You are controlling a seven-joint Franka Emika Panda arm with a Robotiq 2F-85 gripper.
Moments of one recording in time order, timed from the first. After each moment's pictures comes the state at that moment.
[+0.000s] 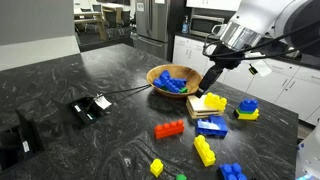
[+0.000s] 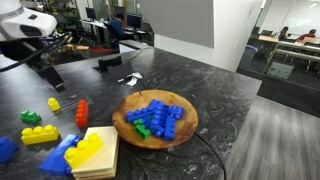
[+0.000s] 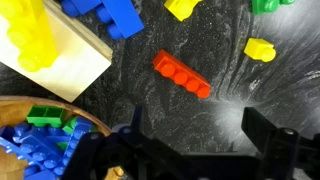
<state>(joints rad) 0.14 -0.44 0.22 -2.38 0.16 2.26 0.28</state>
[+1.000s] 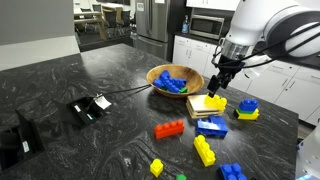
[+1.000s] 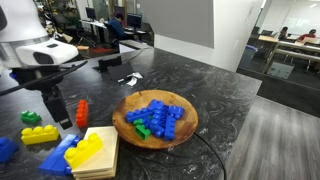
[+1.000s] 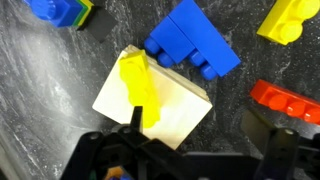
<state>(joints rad) 0.01 -0.45 0.19 -2.45 -0.01 2.06 0.48</state>
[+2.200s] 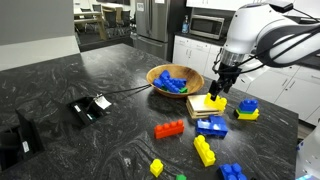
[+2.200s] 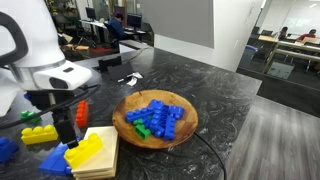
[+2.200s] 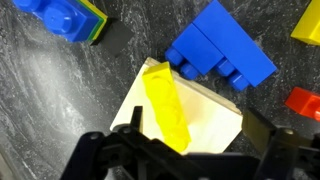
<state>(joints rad) -0.01 -0.42 0.13 -2.51 -0.01 2.10 0.47</state>
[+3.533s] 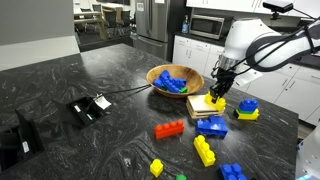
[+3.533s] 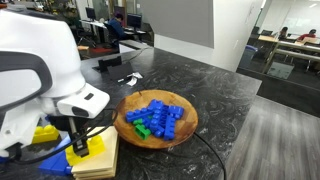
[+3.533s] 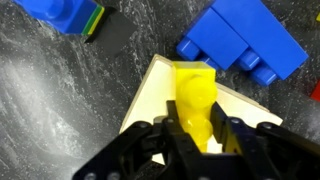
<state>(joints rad) -0.02 -0.37 0.04 -2.58 0.05 2.24 0.38</state>
